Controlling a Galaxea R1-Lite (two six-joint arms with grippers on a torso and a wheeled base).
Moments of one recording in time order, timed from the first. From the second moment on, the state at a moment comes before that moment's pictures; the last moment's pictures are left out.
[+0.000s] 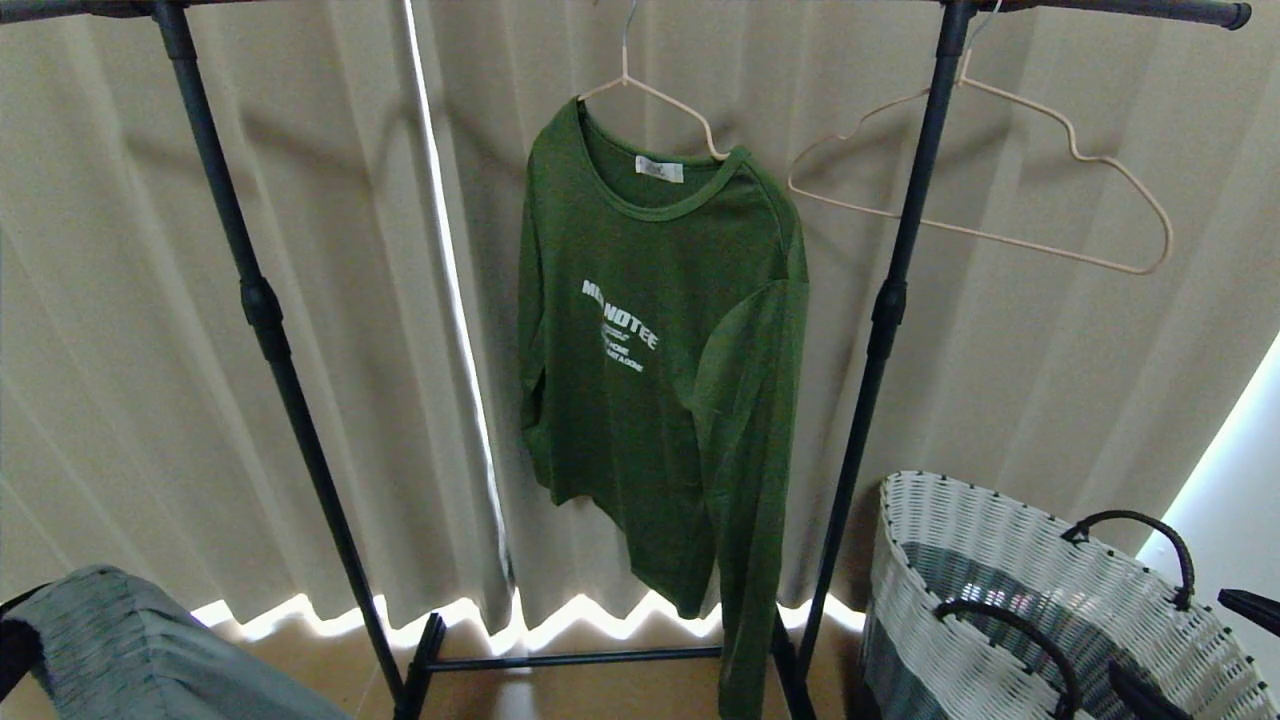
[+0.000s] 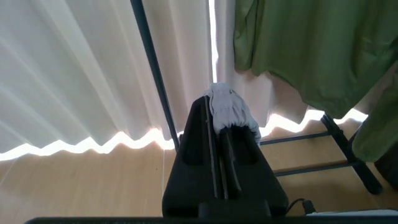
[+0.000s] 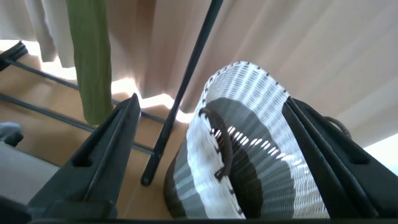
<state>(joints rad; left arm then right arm) -0.04 0.67 -0.32 -0.14 0.02 0.12 0.06 0.81 -0.05 -0.46 0.13 -0.30</state>
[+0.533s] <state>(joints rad) -0.04 0.68 -0.31 -0.16 0.02 0.13 0.05 0.80 -0.08 -0.46 0.13 -0.29</state>
